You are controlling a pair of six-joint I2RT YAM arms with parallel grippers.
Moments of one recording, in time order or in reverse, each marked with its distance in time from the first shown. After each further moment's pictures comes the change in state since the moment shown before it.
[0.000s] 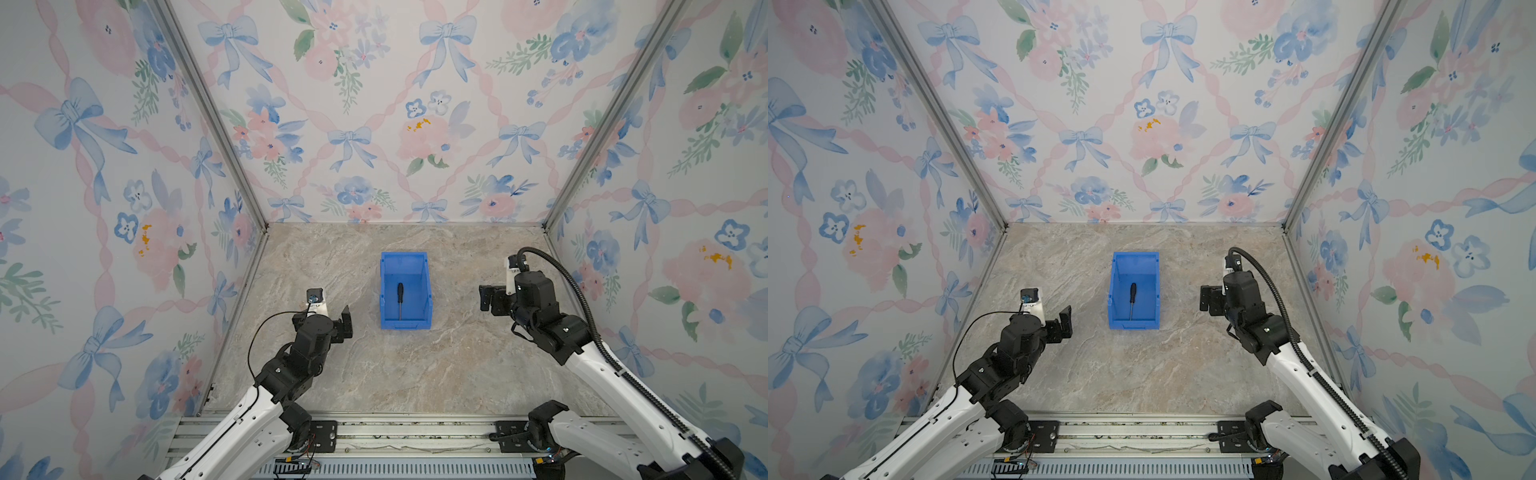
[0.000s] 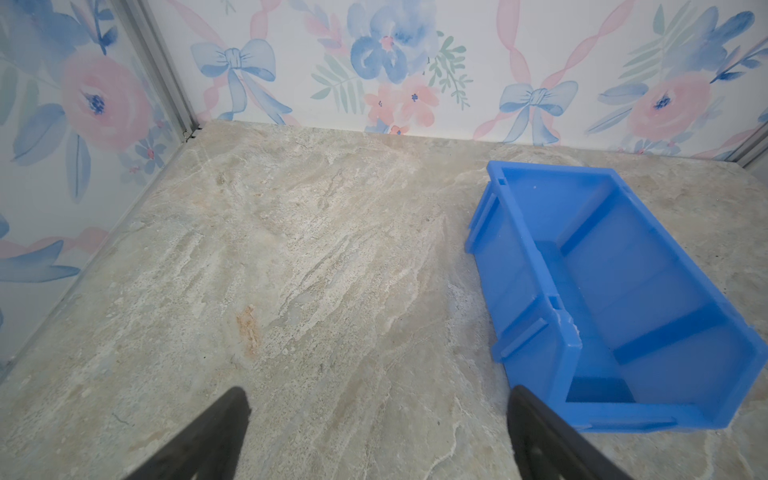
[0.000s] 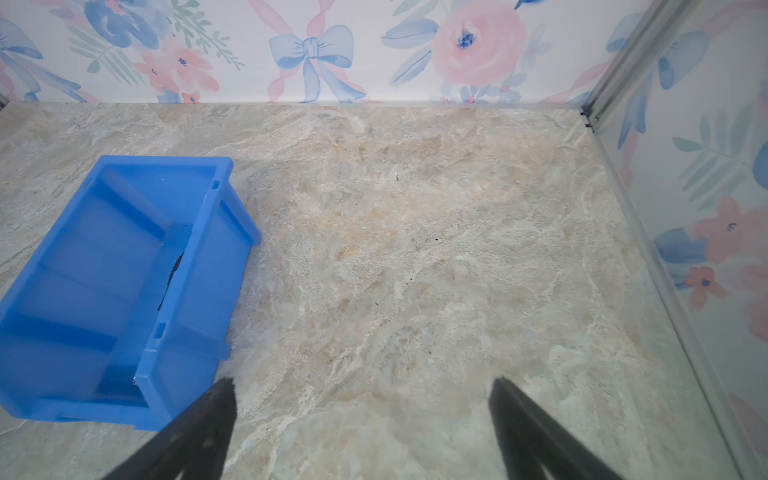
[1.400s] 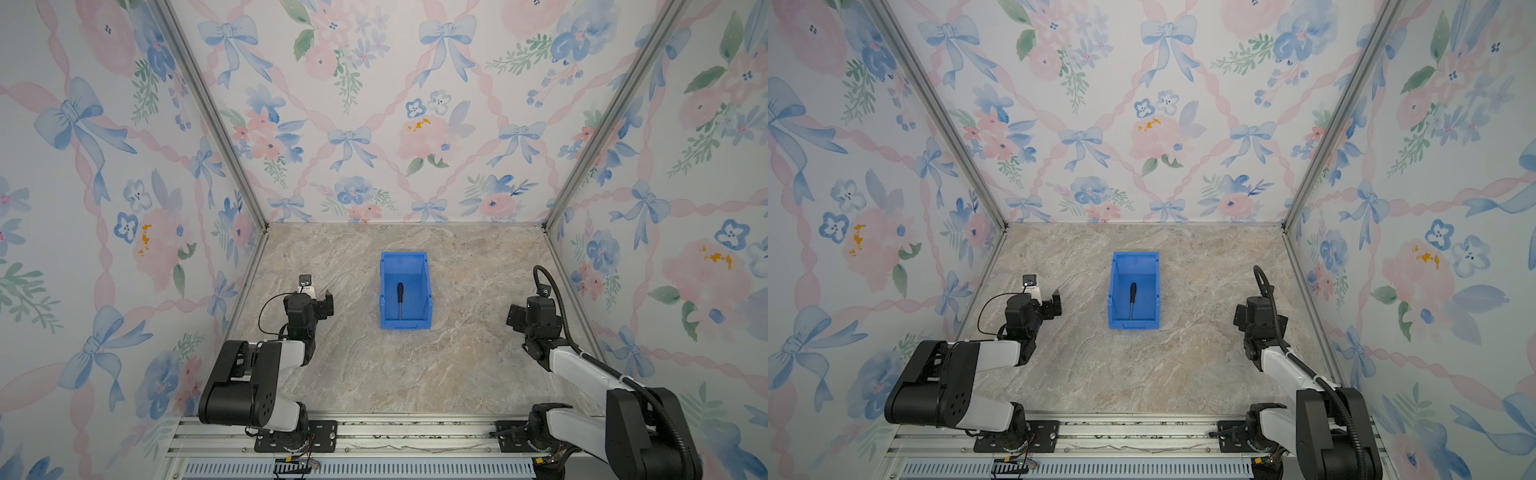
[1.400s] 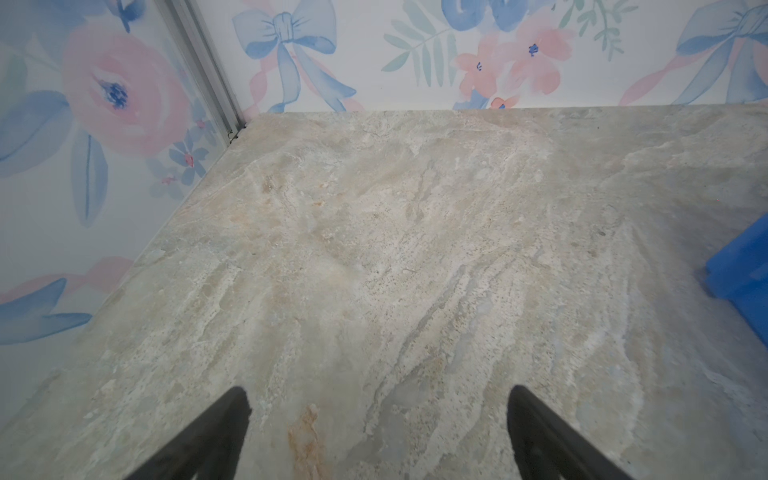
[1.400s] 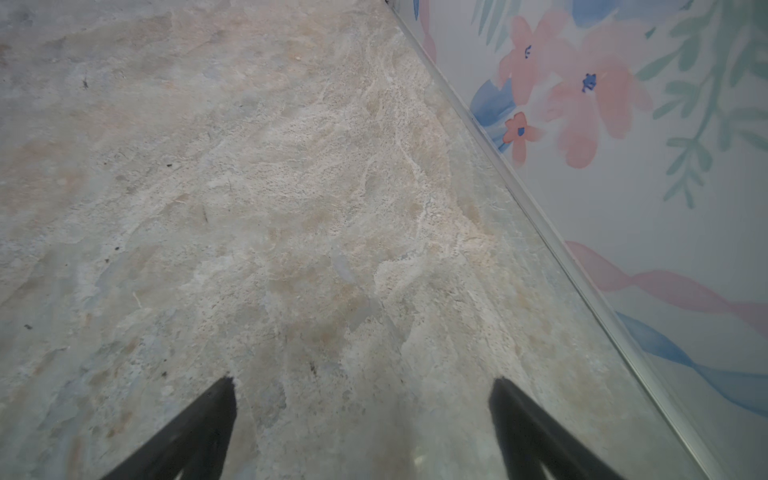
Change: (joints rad) left arm 0.530 0.842 -0.128 1.092 0.347 0.338; right arm -0.322 0.298 -0.403 0.614 0.167 -0.039
